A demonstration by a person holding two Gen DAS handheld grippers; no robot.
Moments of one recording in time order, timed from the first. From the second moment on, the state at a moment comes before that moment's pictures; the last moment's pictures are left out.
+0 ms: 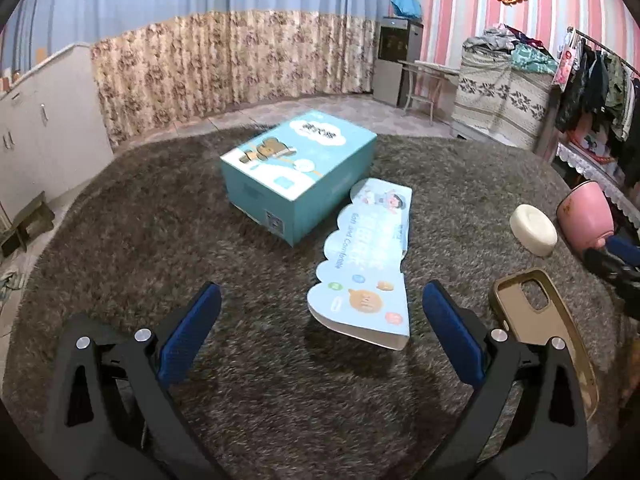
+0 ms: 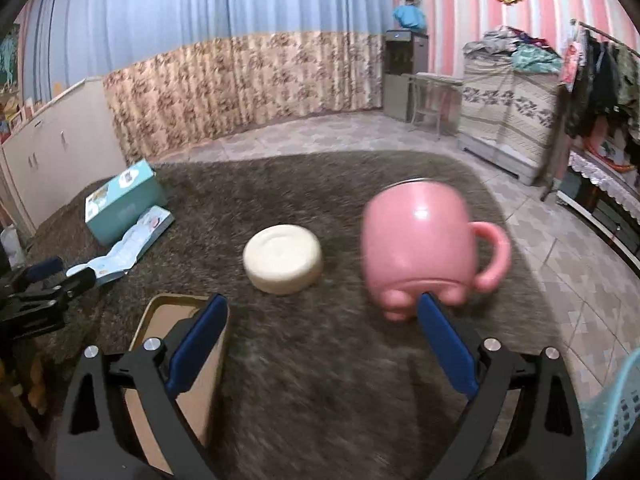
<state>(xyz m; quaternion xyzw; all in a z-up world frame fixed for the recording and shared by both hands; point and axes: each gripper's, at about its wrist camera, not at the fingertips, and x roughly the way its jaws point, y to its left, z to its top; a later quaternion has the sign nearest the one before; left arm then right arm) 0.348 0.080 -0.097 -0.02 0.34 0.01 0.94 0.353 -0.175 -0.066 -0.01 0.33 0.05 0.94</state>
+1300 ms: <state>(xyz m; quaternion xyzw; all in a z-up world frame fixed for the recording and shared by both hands) 0.370 0.092 -0.107 -0.04 0.37 0.00 0.93 0.327 -0.188 -0.064 -0.01 0.34 0.07 0.94</state>
